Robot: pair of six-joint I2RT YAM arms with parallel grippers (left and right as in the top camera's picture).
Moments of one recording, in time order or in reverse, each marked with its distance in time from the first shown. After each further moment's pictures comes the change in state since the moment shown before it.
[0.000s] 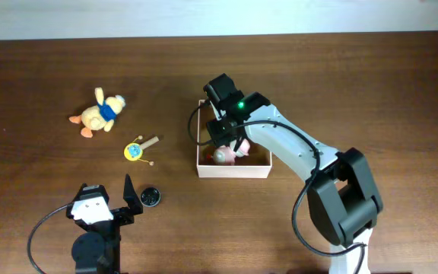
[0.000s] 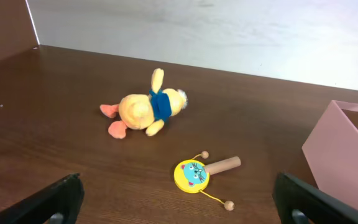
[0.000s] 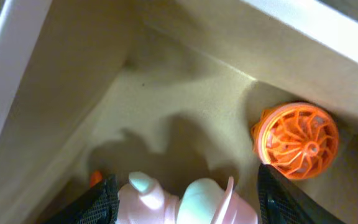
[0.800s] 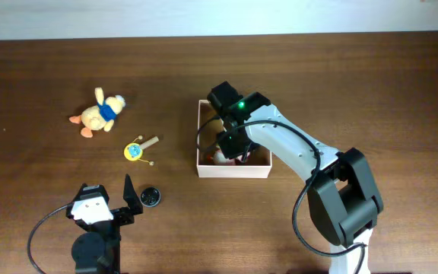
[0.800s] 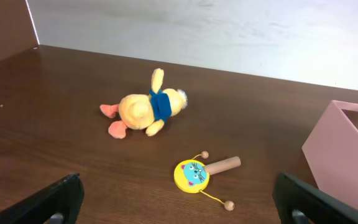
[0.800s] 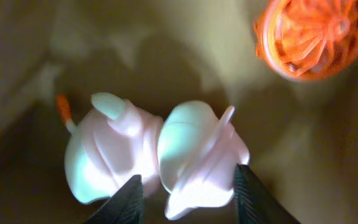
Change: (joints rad) left arm 0.000 0.000 0.000 0.000 0.000 0.000; right arm -0.001 -0.004 0.000 -0.226 -0.016 0.048
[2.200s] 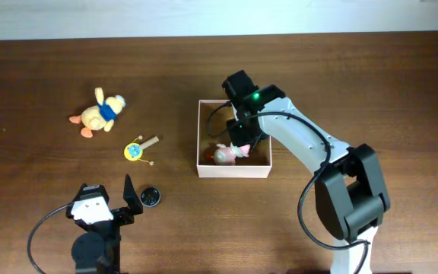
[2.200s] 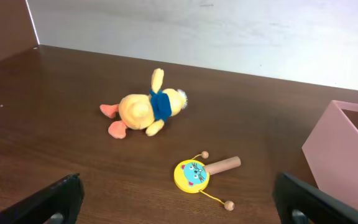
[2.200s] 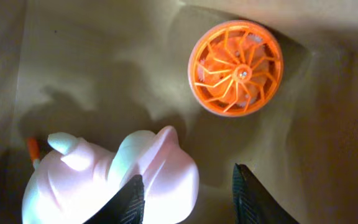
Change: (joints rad) left arm 0.000 0.000 0.000 0.000 0.000 0.000; right arm -0.085 0.000 0.000 0.058 0.000 0.004
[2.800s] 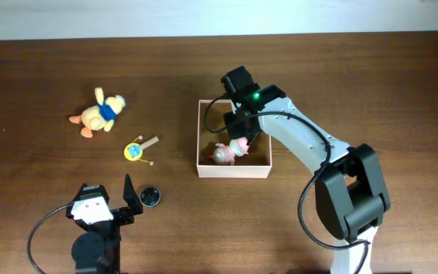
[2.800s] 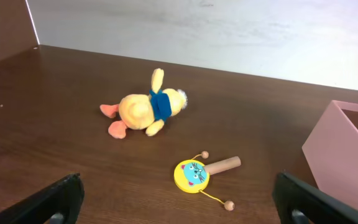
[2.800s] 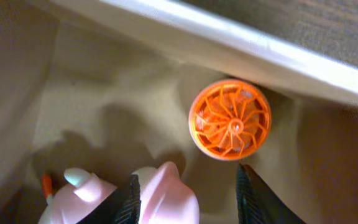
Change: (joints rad) left arm 0.000 0.000 0.000 0.000 0.000 0.000; right arm -0.004 0.000 0.000 0.110 0.023 0.000
